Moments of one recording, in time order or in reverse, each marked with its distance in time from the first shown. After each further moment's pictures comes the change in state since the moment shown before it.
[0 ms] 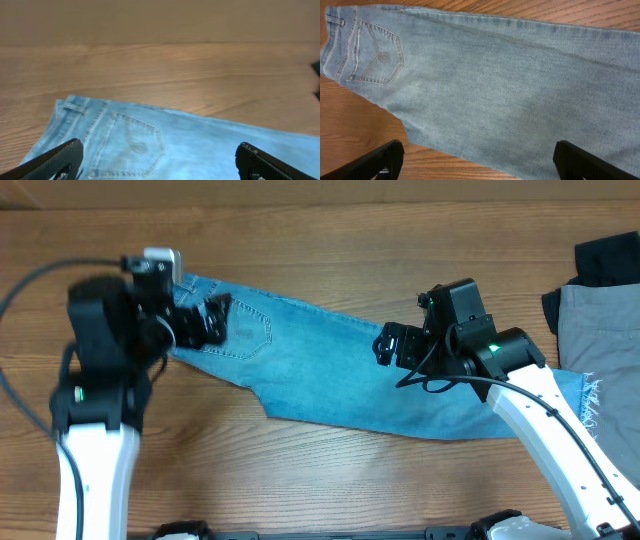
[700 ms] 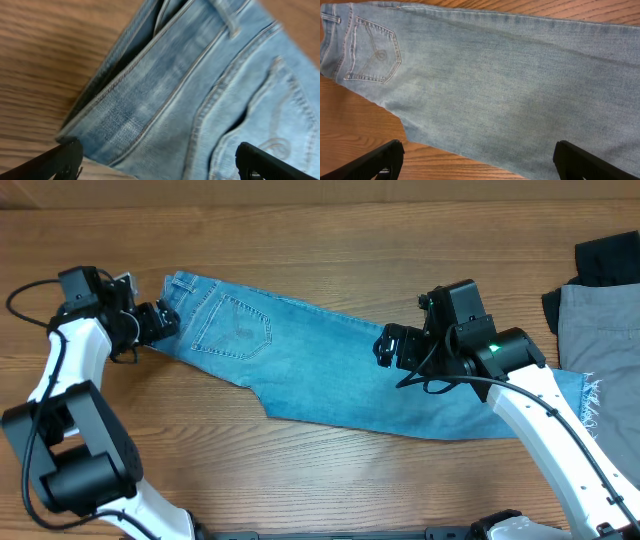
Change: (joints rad) left arm 0.295 0.688 0.076 0.043 -0.025 -0.001; right arm 0.000 0.000 0.000 -0.018 0.000 0.003
